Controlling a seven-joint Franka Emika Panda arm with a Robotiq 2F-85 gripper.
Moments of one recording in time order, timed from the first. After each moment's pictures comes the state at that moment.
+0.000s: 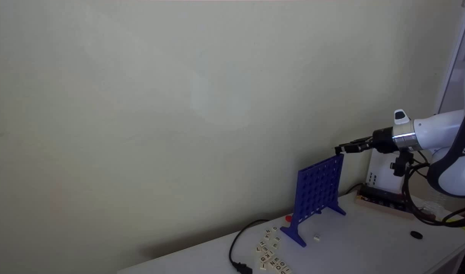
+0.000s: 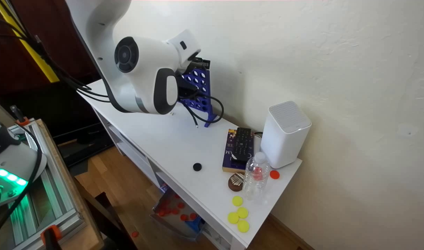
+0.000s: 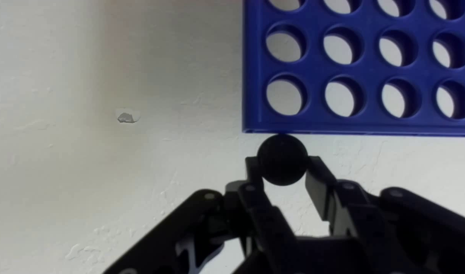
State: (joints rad) arm -0.41 0.66 -0.10 -2.29 -0.91 4.20 0.19
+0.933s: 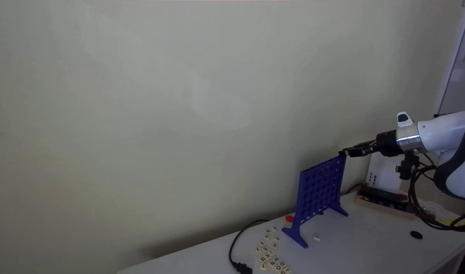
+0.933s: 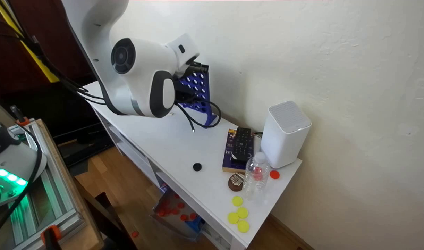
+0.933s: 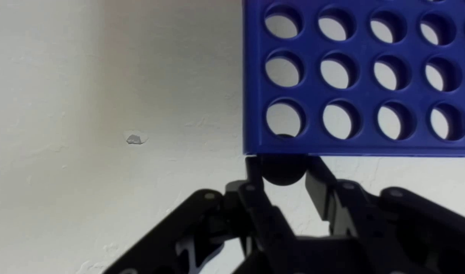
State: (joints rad) arm -0.41 0.66 -0.12 -2.32 -0.92 4.18 0.19
